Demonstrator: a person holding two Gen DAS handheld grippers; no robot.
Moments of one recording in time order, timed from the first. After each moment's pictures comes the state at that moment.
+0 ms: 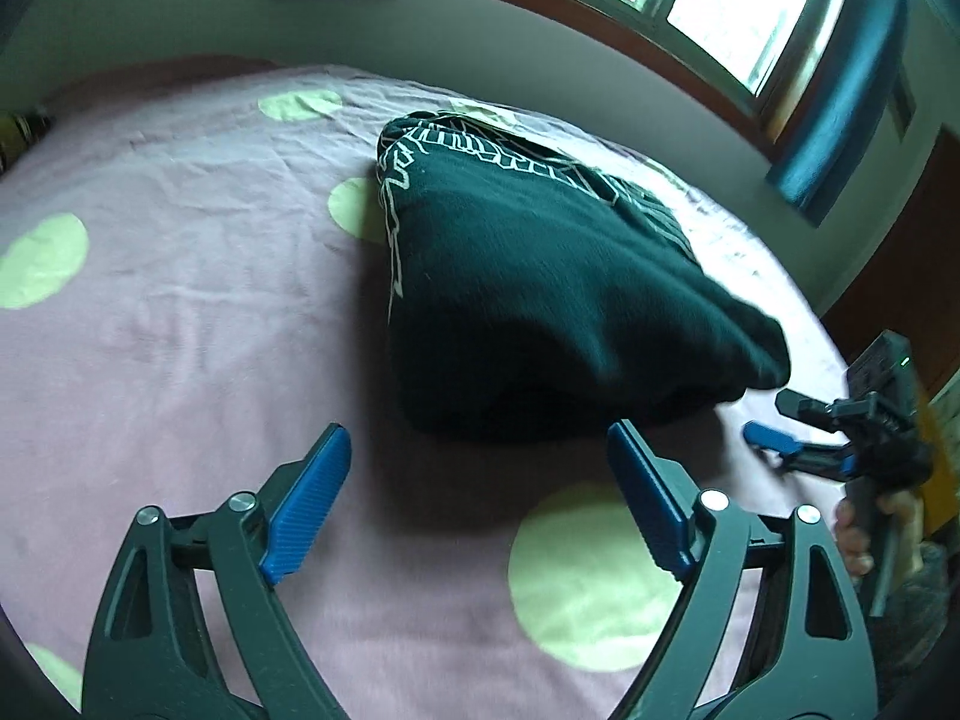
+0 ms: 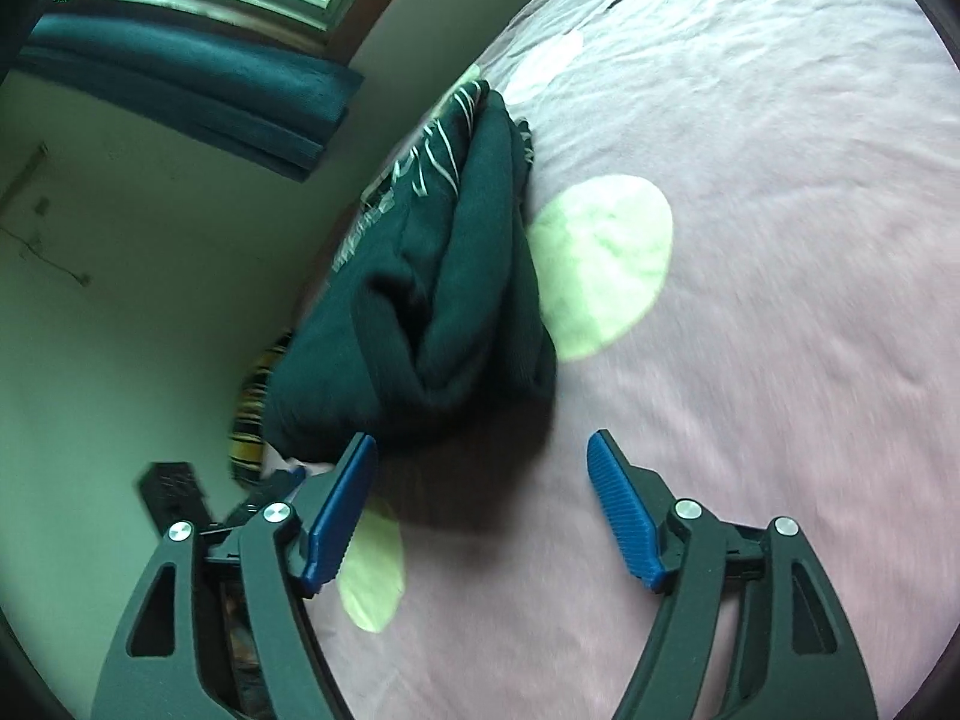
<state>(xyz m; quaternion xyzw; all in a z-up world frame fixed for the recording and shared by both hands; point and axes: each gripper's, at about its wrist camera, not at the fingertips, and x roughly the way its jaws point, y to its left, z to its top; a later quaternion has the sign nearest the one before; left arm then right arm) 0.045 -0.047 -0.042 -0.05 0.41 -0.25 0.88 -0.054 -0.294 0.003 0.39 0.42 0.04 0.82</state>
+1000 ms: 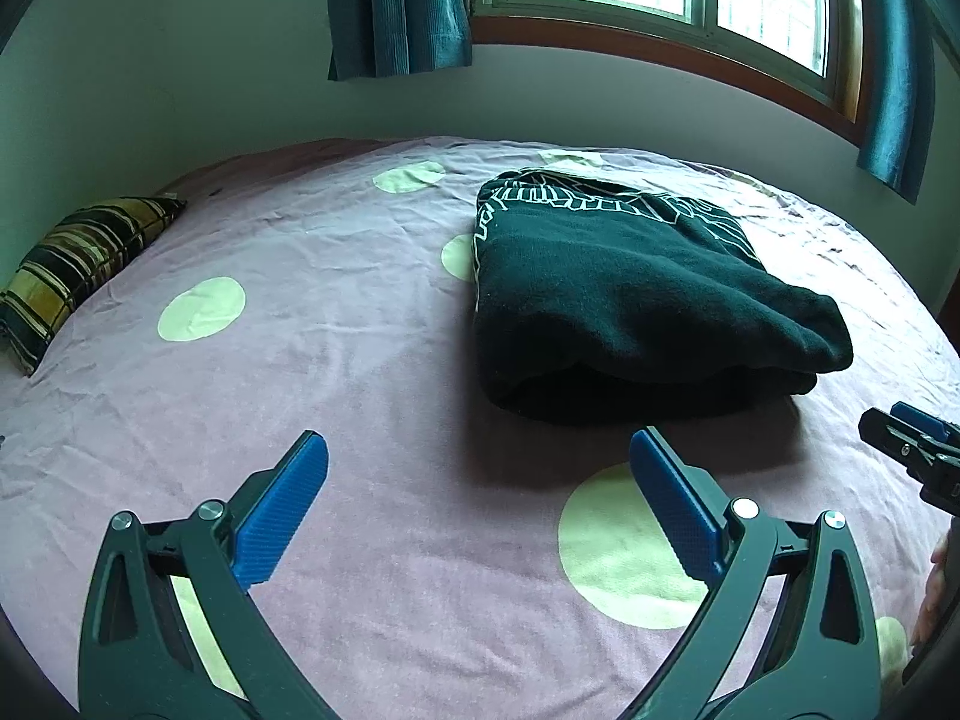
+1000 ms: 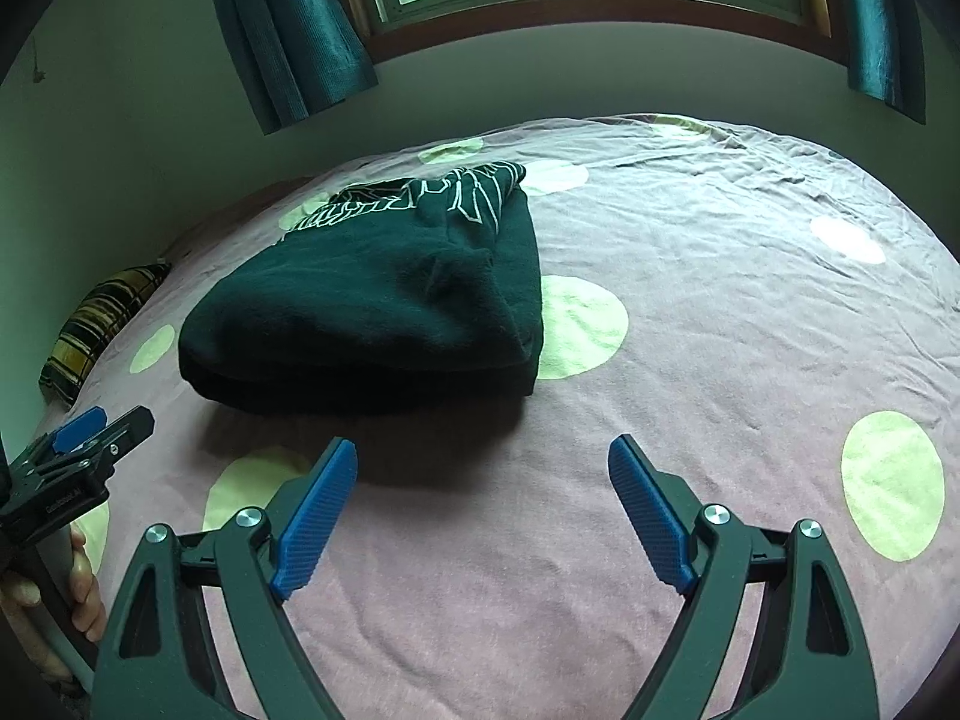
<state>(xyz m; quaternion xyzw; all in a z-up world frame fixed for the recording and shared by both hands) -0.014 -0.059 -0.009 0.04 0.35 -0.09 0.93 -0.084 -0.200 0.062 0.12 0.40 -0.12 0.90</state>
